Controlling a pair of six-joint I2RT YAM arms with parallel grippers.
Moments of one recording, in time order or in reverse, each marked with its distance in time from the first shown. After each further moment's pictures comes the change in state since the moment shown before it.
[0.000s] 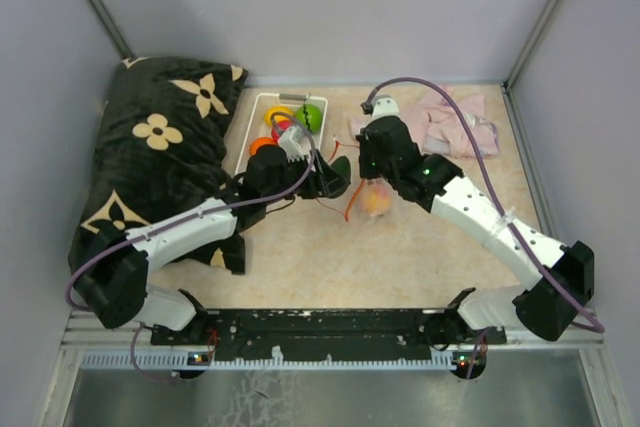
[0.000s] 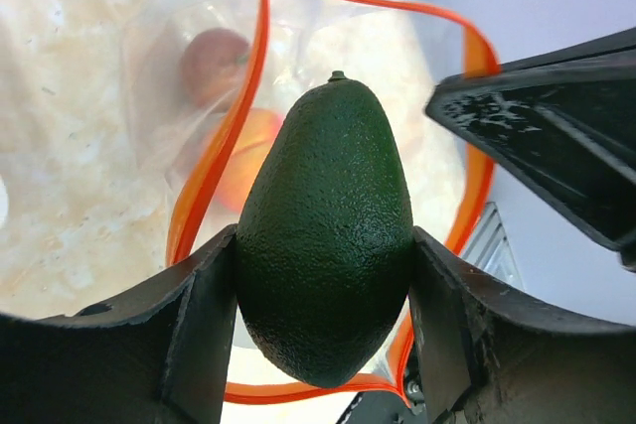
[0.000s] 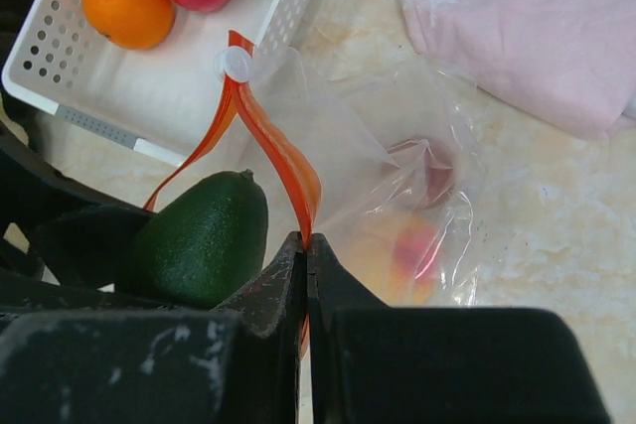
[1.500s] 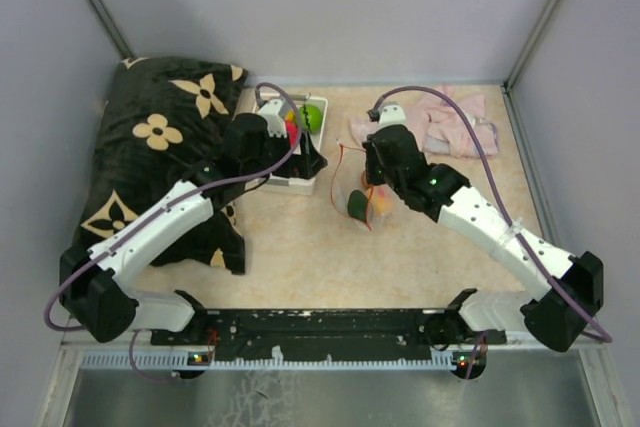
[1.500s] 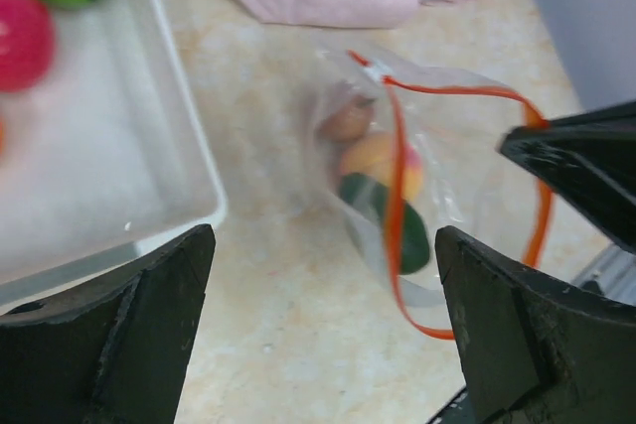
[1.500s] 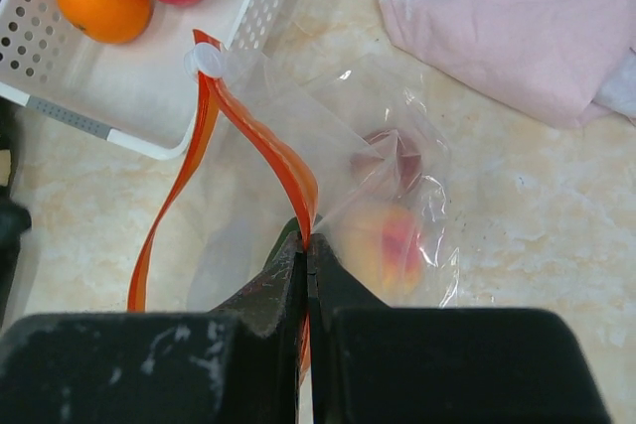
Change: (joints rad) left arm 0.089 -0.082 0.278 -0.501 -0.105 0.326; right arm 0.000 -0.068 -0.086 0.028 0.032 -0.016
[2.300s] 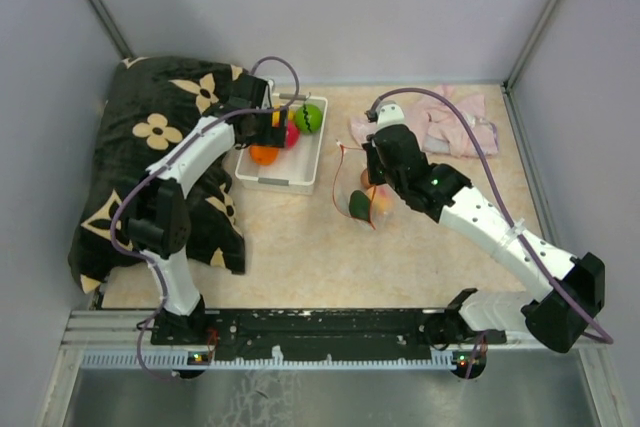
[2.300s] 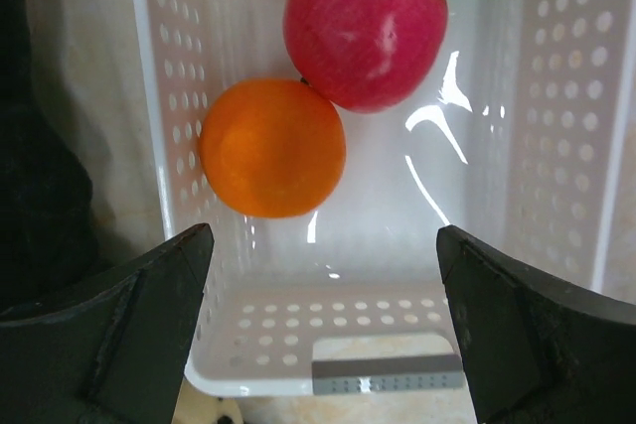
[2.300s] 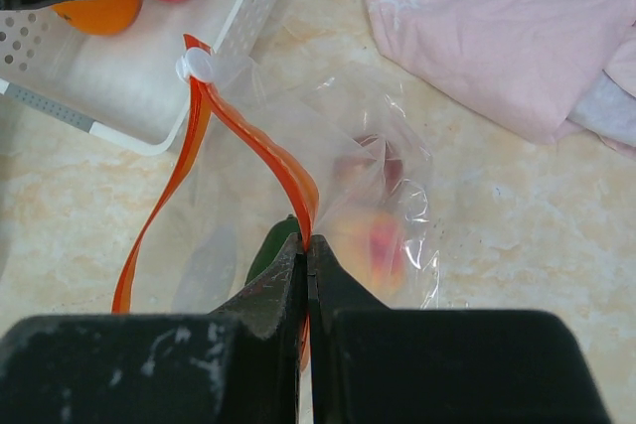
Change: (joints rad) left arm 0.293 0.517 0.424 -0.361 -0.185 0.266; right arm 0.000 -0.009 -0.001 -0.002 0.007 -0.076
